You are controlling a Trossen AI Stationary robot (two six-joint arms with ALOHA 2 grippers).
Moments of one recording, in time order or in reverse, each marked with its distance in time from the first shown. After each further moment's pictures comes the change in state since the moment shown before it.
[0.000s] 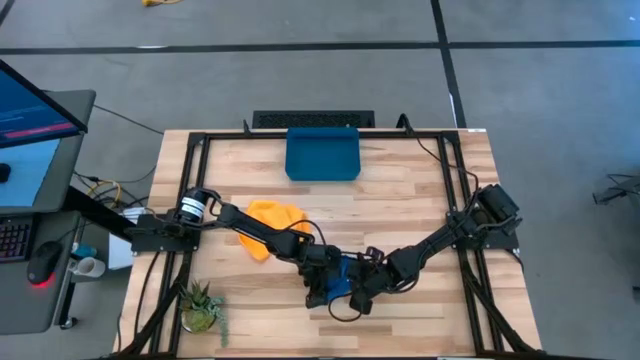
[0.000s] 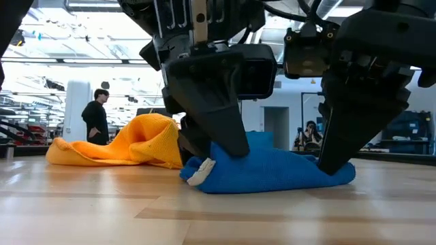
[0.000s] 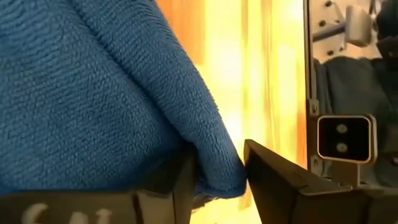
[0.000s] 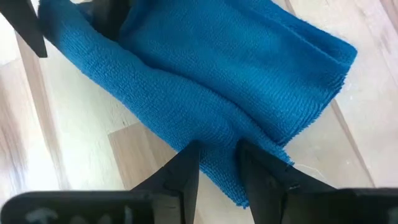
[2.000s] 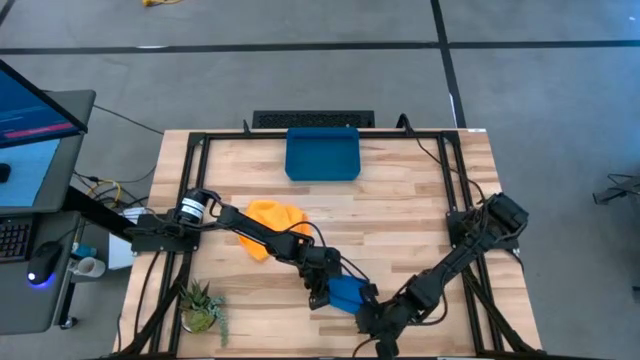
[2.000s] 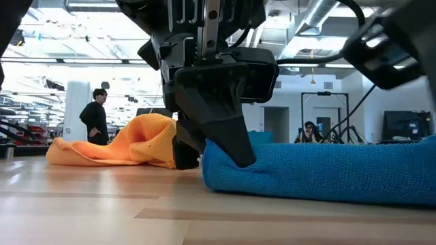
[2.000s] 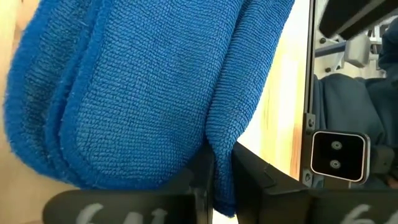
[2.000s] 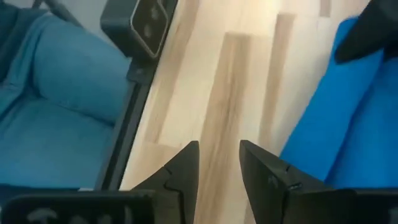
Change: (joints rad) left arm -0.008 0.003 -0.001 0.028 -0.029 -0.123; right arm 0.228 -0.010 0.059 0.212 -0.047 -0.361
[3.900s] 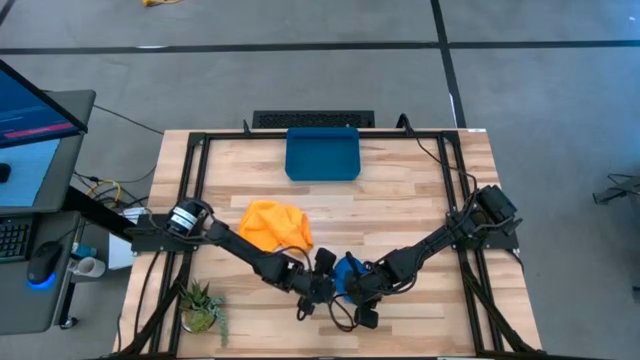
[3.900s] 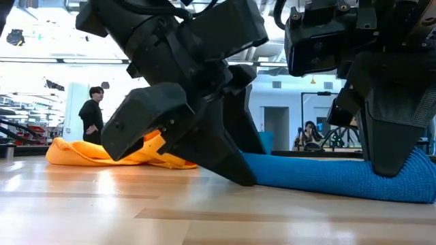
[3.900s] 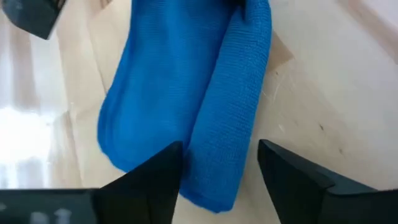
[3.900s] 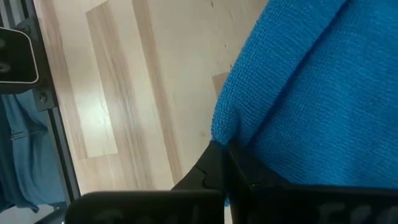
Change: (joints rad) left arm -0.151 -0.013 -0.035 0.019 -0.816 0.899; right arm -0.223 0.017 0.001 -0.193 -0.286 0.312
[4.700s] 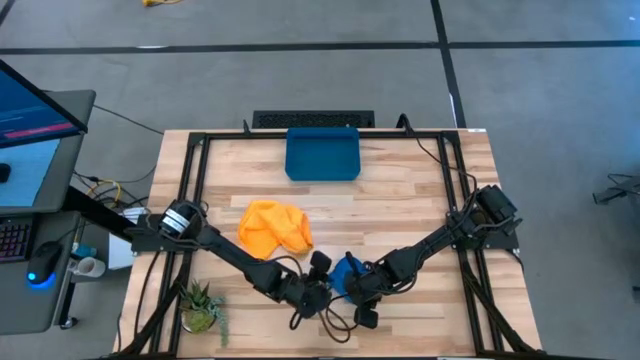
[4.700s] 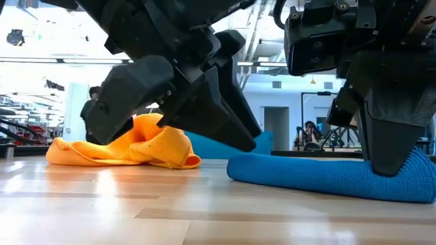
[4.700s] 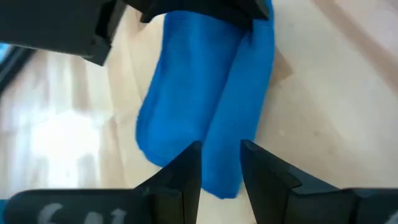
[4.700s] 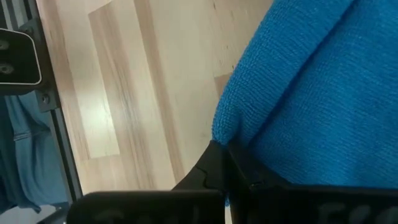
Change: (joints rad) left arm -0.082 -0.049 -0.002 -0.015 -0.191 0.015; right arm -0.001 0.000 0.000 0.006 -0.002 0.002
